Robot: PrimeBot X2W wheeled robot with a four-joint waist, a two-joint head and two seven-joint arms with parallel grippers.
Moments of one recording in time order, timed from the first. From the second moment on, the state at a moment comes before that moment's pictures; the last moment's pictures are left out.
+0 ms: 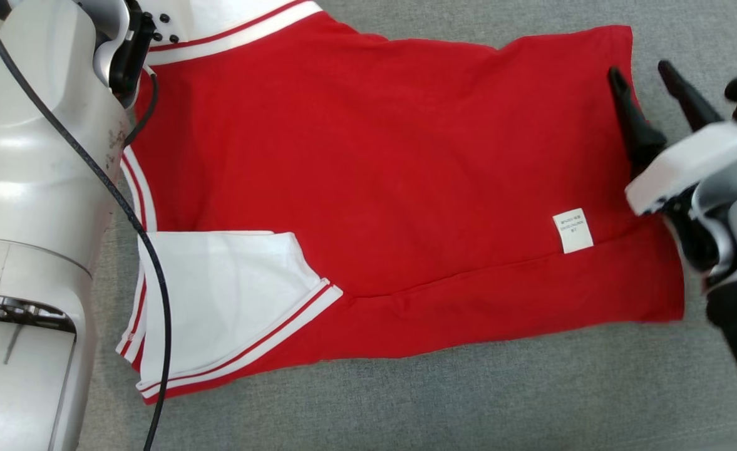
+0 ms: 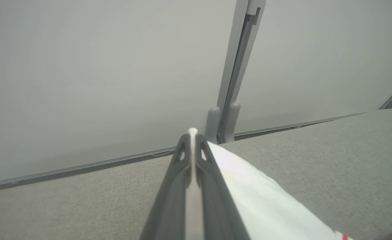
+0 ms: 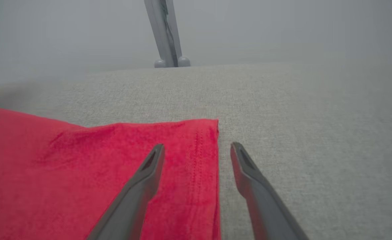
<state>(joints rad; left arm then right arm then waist) -1.37 0.11 -0.34 1.19 -0.40 -0.12 -0.09 -0.71 -0.30 0.31 0.47 0.55 0.13 -0.06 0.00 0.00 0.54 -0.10</state>
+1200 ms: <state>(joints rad) -1.30 0.18 -0.50 0.93 -0.52 -0.12 -0.11 -1.17 -0.33 0.50 0.91 0.55 0.13 0.25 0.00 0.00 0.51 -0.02</state>
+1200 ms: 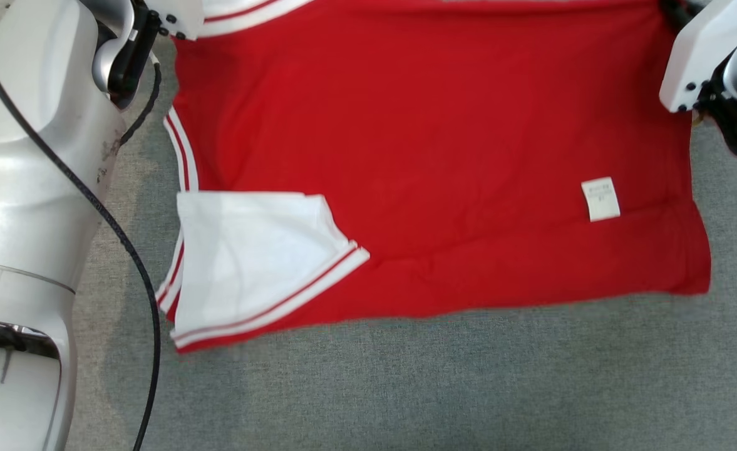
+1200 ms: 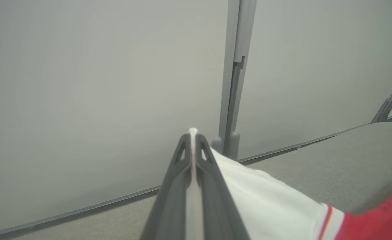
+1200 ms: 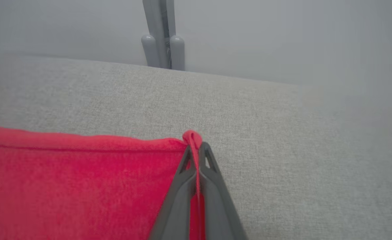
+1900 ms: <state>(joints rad) -0.92 0.24 -0.44 0.58 -0.61 -0.12 -0.26 -0.98 -0.47 0.64 0.79 0.81 0.13 -0.10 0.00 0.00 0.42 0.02</state>
